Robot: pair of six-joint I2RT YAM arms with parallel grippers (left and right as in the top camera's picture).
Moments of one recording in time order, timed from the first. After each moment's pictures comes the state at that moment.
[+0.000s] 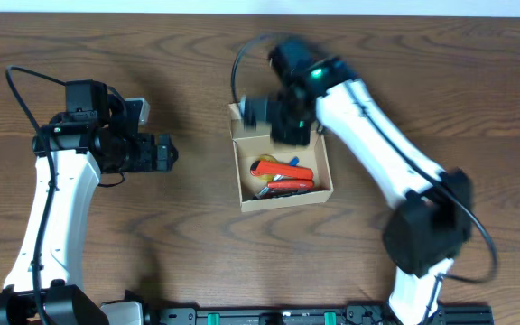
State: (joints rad) left arm 0.08 1.46 1.15 -0.96 0.33 0.07; right arm 0.50 1.97 1.84 -1.15 -0.16 -0.87
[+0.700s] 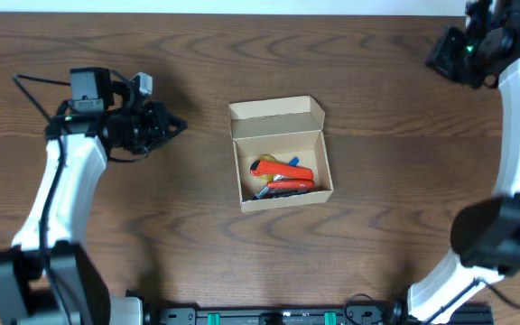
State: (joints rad) left arm 0.08 1.61 1.15 -0.65 0.78 -0.39; right arm -0.23 1.94 1.99 -1.18 -0.39 0.31
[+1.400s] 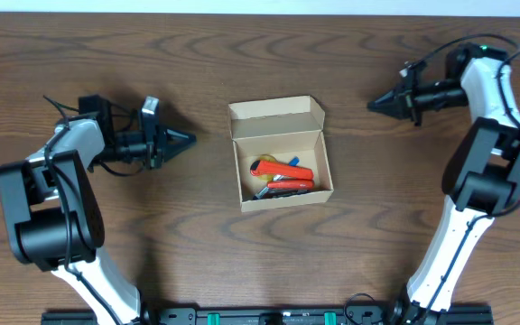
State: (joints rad) left arm 0.21 1.99 1.14 -0.78 1.34 -0.07; right arm -0.25 2.40 1.98 -1.42 -1.01 0.05
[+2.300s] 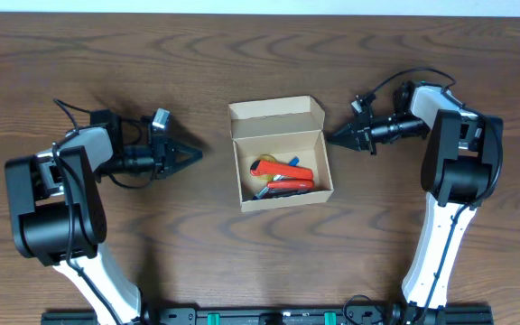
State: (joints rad) left arm 0.18 2.01 1.07 -0.71 1.31 0.19; right arm -0.12 2.43 1.64 -1.14 -1.15 -0.08
